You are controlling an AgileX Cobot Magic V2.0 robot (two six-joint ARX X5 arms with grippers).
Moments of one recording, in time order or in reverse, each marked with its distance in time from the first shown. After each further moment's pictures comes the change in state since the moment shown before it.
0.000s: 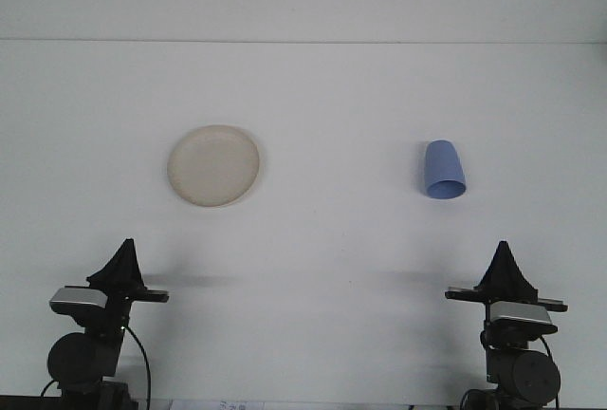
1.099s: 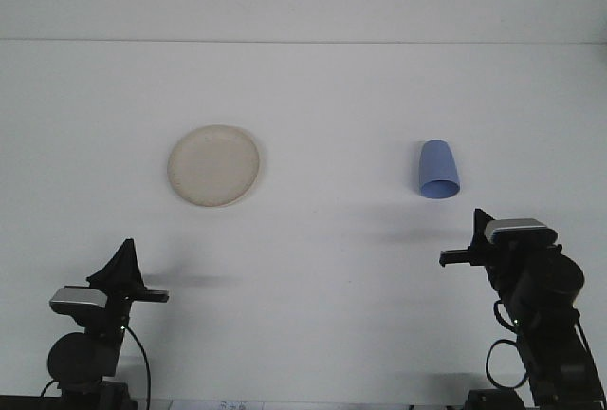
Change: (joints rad) left arm 0.000 0.000 0.000 0.000 0.000 0.000; right arm 0.000 0.642 0.654 -0.562 -0.211 0.032
